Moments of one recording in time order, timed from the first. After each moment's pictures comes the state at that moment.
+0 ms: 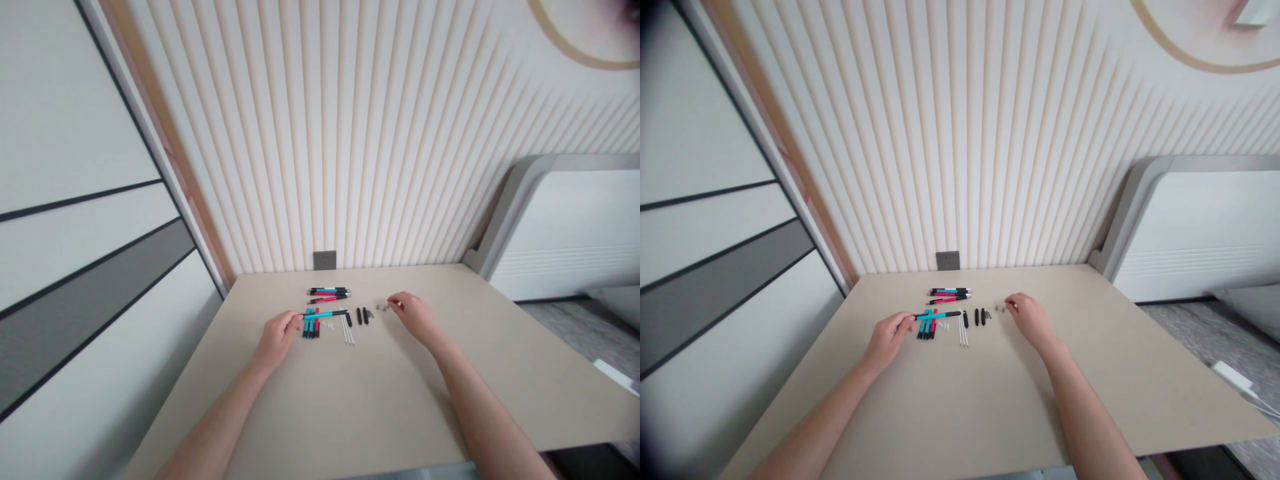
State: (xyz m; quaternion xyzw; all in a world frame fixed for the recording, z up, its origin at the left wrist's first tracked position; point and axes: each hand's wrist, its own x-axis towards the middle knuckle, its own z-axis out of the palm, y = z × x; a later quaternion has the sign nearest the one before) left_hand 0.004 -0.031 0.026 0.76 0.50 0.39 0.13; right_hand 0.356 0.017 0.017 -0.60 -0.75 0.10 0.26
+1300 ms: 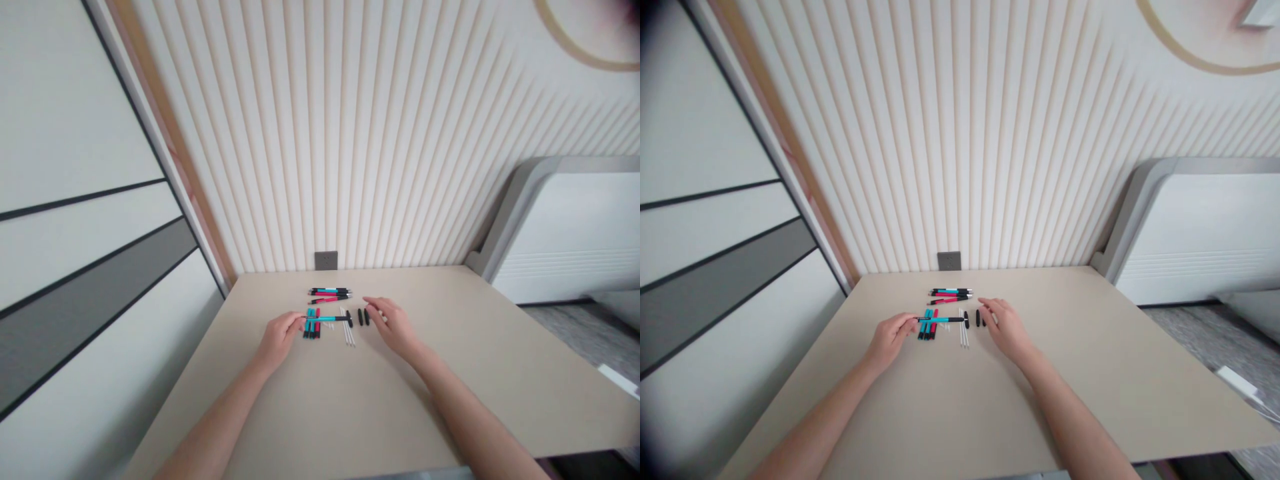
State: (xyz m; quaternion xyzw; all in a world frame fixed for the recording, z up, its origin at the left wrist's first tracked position) left_hand 0.001 -0.029 0.020 0.77 0.47 0.39 0.16; right_hand 0.302 -0.010 0.023 -0.49 -0.79 0.13 0.36
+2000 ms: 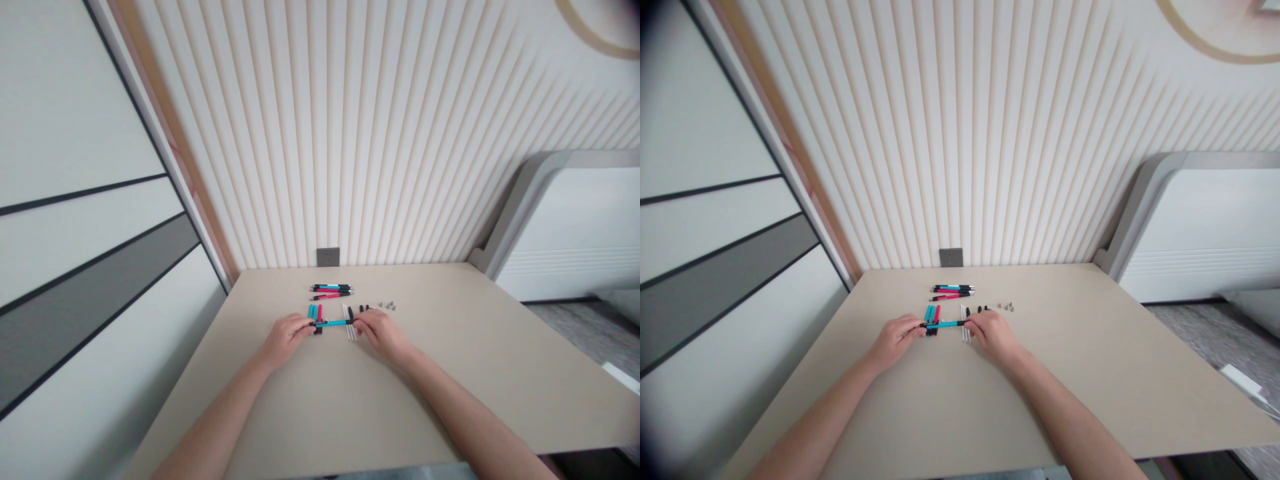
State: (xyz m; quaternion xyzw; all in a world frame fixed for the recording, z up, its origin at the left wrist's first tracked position) left_hand 0.002 -0.030 0.018 0.83 0.40 0.35 0.18; right_hand 0.276 -0.018 0.011 -0.40 -0.85 0.14 0.31
